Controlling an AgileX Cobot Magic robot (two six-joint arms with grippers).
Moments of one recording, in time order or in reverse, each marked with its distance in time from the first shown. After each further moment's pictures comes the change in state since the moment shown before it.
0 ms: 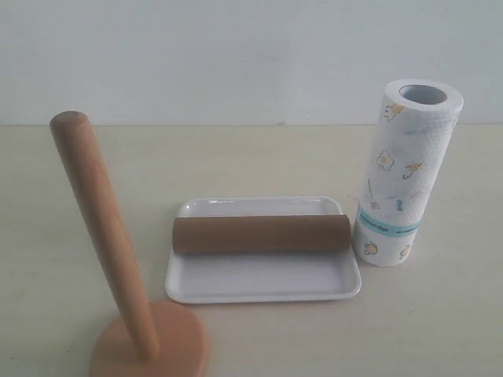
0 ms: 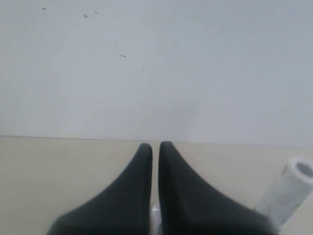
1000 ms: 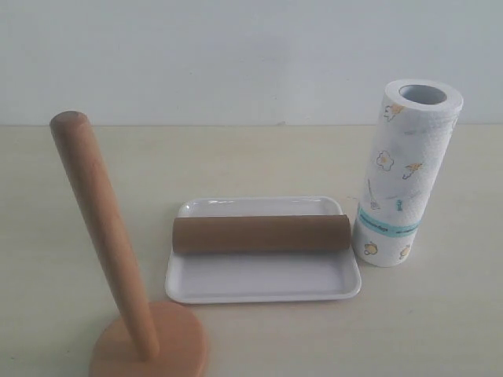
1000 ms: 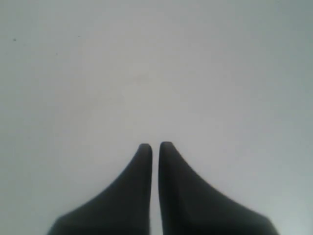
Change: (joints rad) left arm 0.549 -0.551 0.636 -0.931 -0.869 -0.197; right arm 0.000 0.000 0.000 0.000 0.000 0.000
